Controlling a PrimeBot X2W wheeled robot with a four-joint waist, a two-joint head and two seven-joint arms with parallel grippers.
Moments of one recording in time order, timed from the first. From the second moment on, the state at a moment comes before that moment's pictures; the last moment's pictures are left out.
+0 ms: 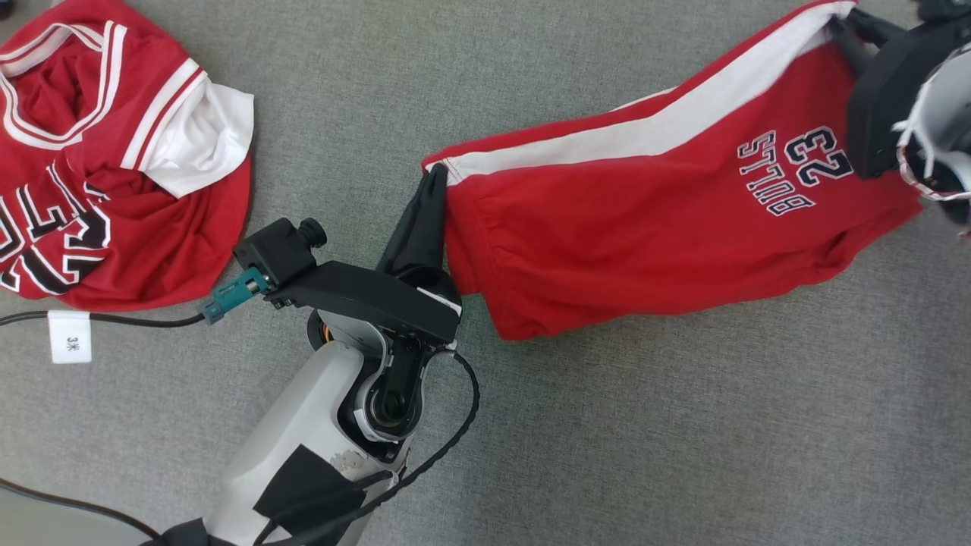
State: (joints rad) left arm -0.72 0.07 -0.57 0.44 -1.27 -0.04 -0.25; right arm -1.17 -0.63 0.72 0.66 0.58 0.13 0.29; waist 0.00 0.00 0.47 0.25
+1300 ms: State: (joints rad) left arm -0.22 0.23 -0.38 0.15 -0.48 -0.01 -0.26; right arm -1.06 -0.54 0.49 0.98 0.69 0.13 0.61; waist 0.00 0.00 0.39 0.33
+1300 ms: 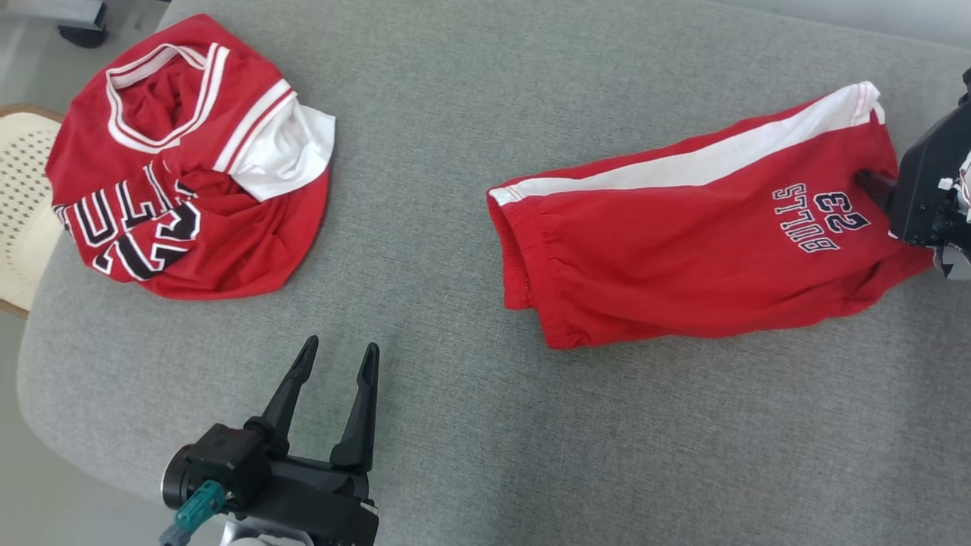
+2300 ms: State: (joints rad) left arm -0.20 0.23 -0.38 0.17 -0.52 -0.01 -0.24; right arm -0.82 -0.56 0.27 0.85 0.54 0.13 0.43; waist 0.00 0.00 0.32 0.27
